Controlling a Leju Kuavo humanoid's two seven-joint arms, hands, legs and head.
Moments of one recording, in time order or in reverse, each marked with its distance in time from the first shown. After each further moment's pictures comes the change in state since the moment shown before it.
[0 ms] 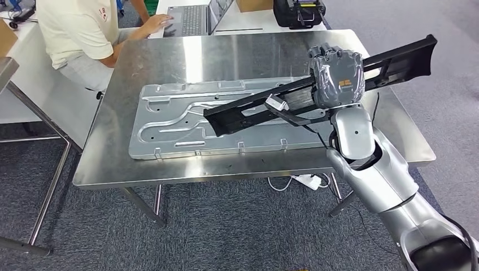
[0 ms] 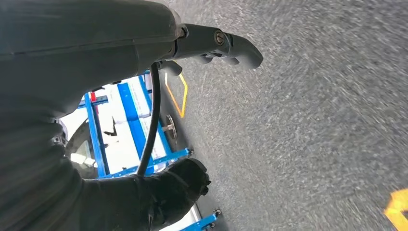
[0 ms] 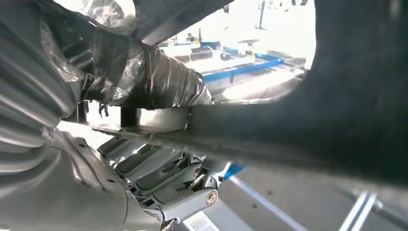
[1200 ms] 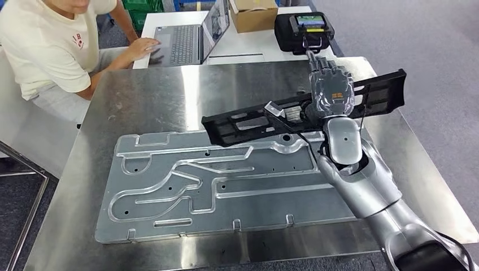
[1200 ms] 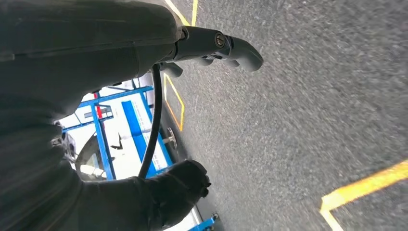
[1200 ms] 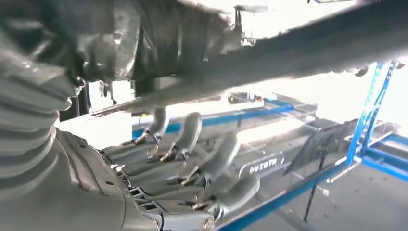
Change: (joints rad) left arm -0.017 -0.031 -0.030 0.004 0.003 0.030 0.021; right arm 0.061 0.081 -0.054 0.125 -0.039 -0.010 0.024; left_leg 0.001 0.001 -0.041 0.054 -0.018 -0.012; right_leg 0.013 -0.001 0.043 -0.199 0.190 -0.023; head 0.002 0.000
